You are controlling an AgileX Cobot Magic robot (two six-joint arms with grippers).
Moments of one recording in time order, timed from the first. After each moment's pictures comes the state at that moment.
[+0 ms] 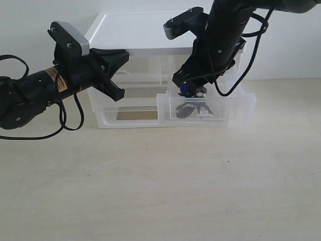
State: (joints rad) left arm -0.23 1.96 -1.03 0.66 -0.95 -0.11; right arm 0.46 1.98 -1.77 -0.04 1.00 -0.23
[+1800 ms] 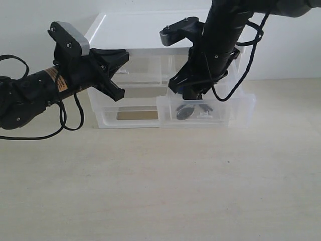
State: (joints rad) left arm -0.23 1.96 -1.03 0.66 -0.95 -0.11; right arm 0.45 2.01 -1.78 0.01 1.05 -0.25
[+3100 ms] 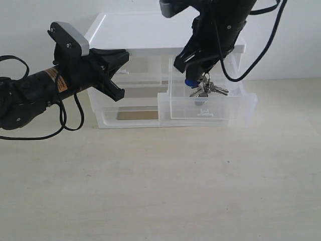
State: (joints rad) left arm -0.23 1.96 -1.03 0.66 -0.95 -0.11; right arm 0.46 1.90 -1.82 0.06 1.13 -0.39
